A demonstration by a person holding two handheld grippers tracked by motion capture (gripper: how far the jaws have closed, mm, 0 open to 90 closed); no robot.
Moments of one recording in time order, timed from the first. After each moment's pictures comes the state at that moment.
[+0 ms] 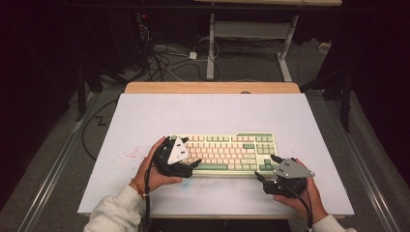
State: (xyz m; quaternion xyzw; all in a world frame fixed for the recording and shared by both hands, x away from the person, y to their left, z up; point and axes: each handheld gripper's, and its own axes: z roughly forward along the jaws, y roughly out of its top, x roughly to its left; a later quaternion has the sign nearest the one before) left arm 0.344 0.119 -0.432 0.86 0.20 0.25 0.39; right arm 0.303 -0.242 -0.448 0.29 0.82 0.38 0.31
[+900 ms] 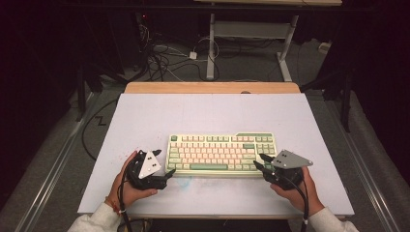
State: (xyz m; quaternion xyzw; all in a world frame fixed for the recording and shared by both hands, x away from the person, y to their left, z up) left arm 0.313 0.185 -0.459 0.86 0.26 0.26 0.36; right arm 0.320 -0.233 -0.434 0.29 0.83 0.40 0.27
